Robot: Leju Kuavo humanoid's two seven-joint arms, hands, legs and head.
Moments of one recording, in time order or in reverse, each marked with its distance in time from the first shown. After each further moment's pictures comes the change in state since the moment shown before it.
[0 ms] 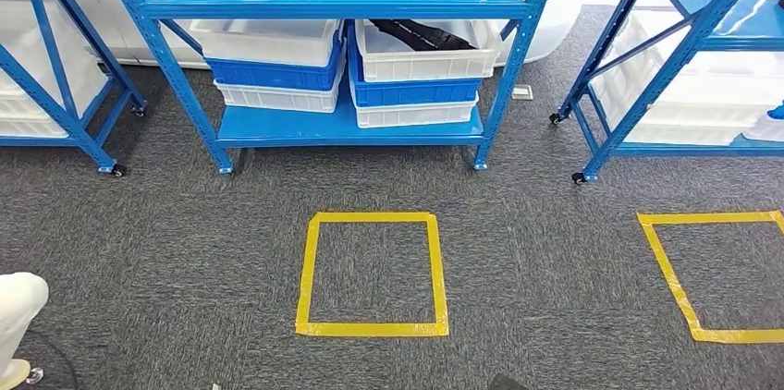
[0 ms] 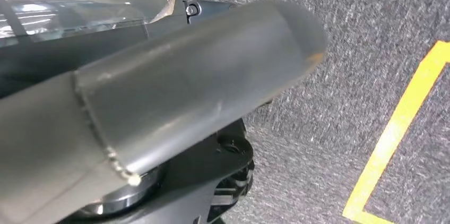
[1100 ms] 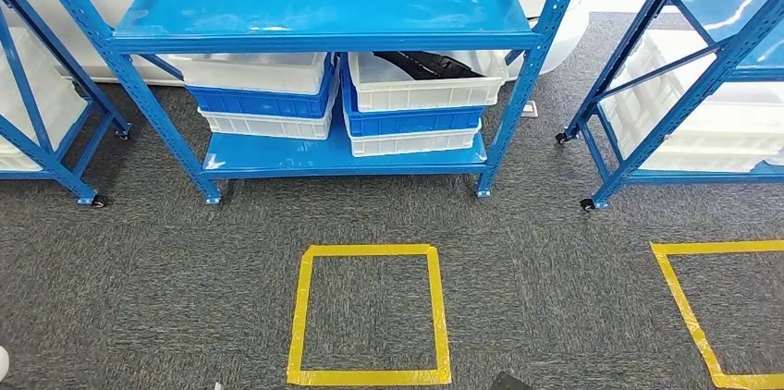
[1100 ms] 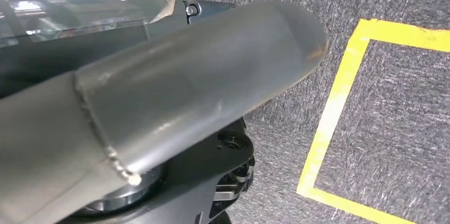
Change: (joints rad) left arm -0.001 0.000 -0.001 0.000 -0.011 -0.010 0.000; right arm 0.002 0.002 -0.045 -0.003 0.015 -0.001 0.000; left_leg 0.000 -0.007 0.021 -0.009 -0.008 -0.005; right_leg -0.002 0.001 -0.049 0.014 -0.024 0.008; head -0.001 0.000
